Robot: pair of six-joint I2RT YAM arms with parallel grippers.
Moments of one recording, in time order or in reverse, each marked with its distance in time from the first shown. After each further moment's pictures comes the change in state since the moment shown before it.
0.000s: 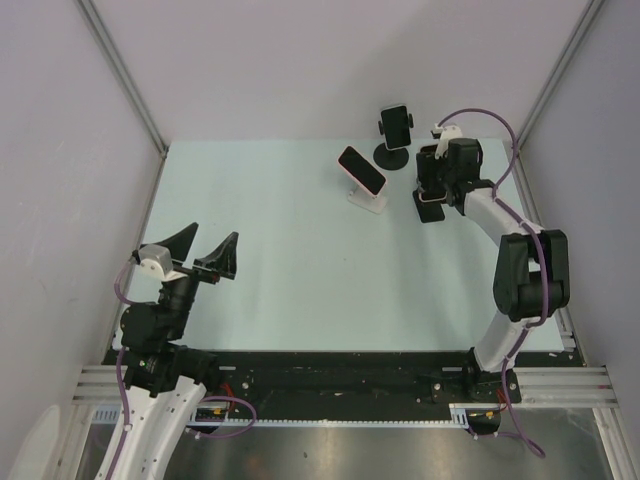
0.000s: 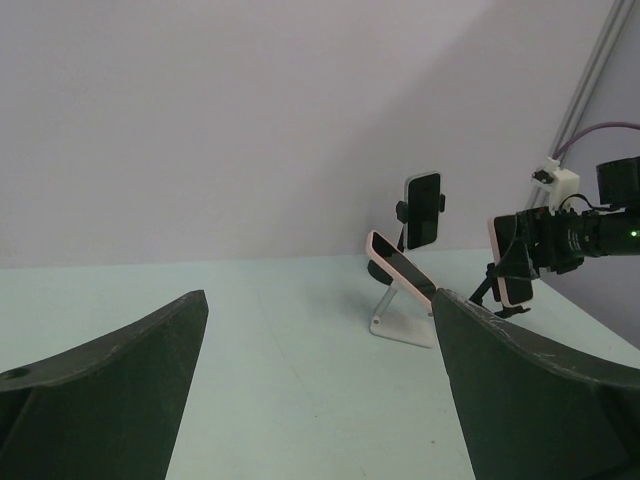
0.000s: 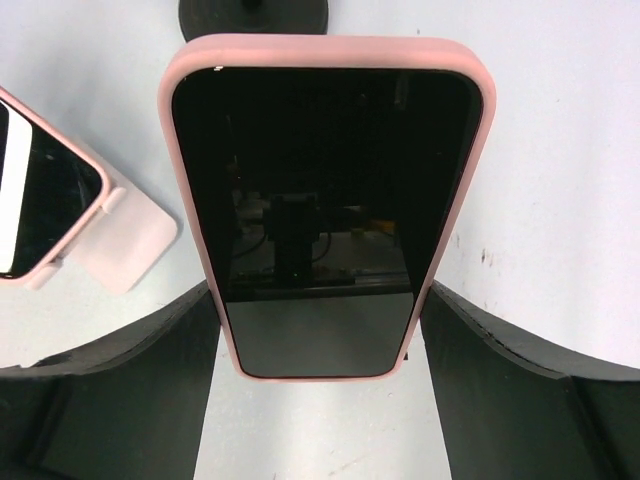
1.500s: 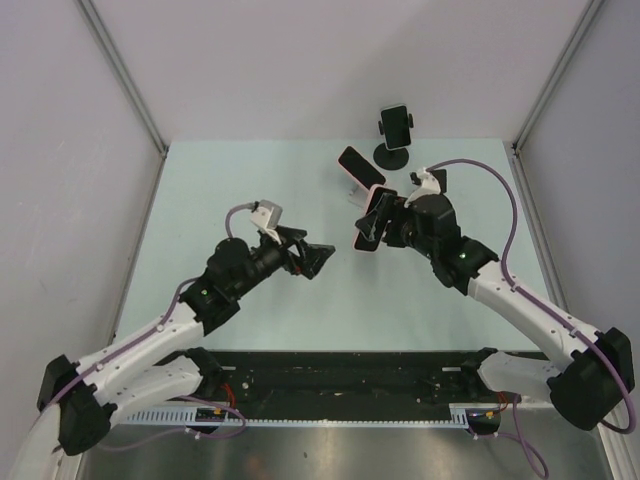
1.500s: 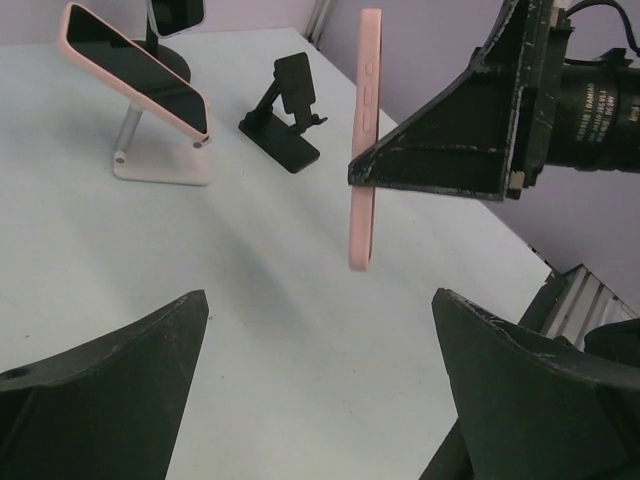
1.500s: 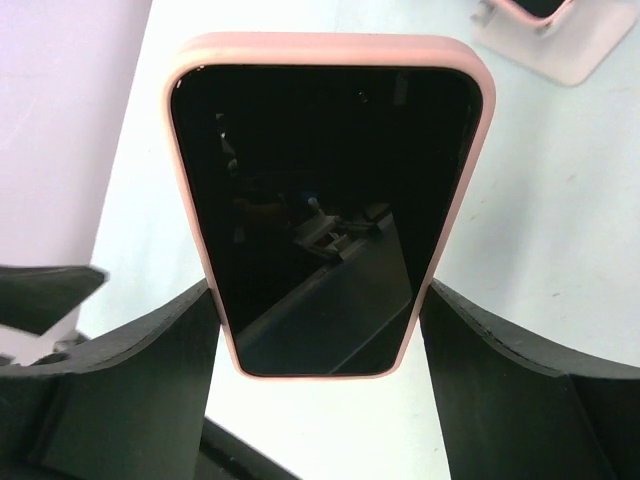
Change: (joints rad) left arm -0.472 0.673 0.142 0.143 0.041 -0.200; right arm 0.490 -0.639 -0.369 -0.119 0.055 0.721
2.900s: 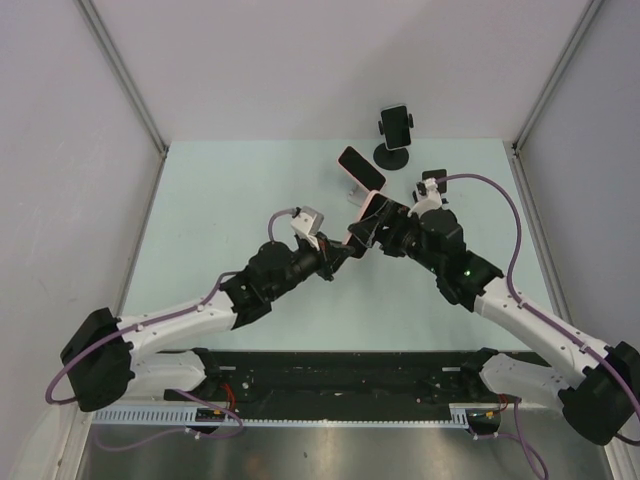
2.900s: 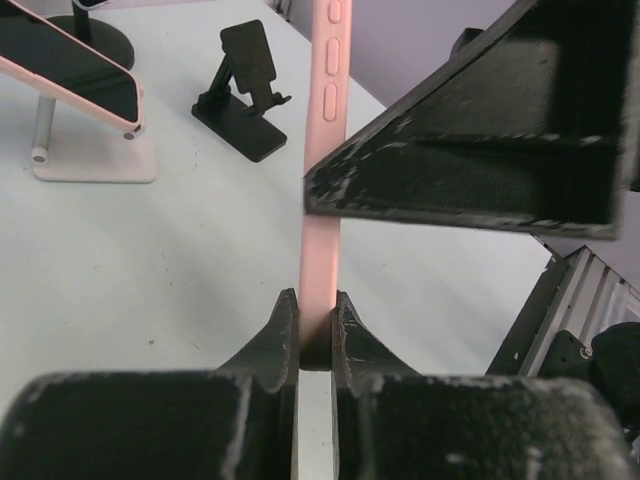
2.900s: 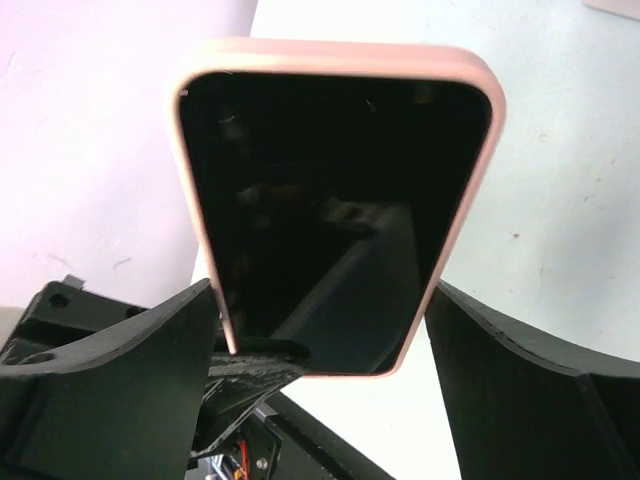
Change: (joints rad) left arm -0.195 0.315 0.058 0.216 -0.140 0.016; right arm 0.059 -0.092 -0.118 0.141 -0.047 0.209
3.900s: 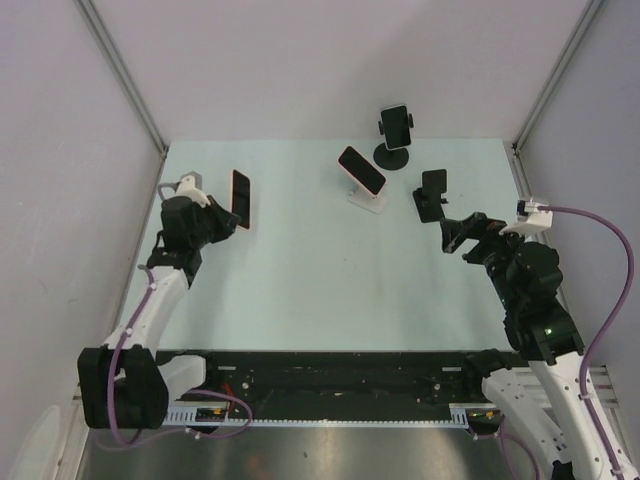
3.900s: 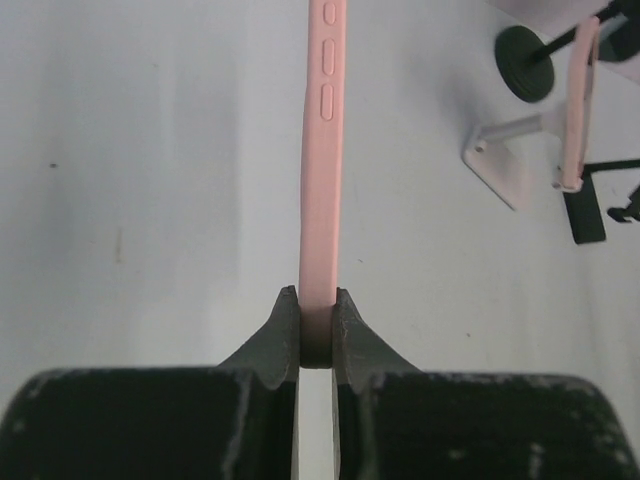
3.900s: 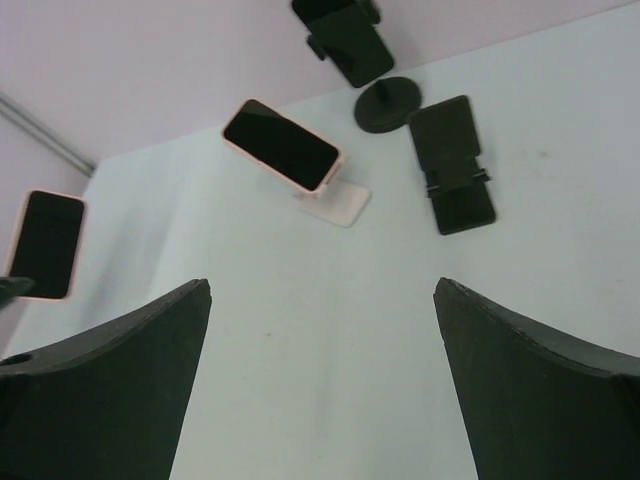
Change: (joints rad) left arm 0.868 -0.097 0.045 -0.484 0.270 -0.076; right arm -0.355 -0.502 0.002 -0.323 0.127 -0.404
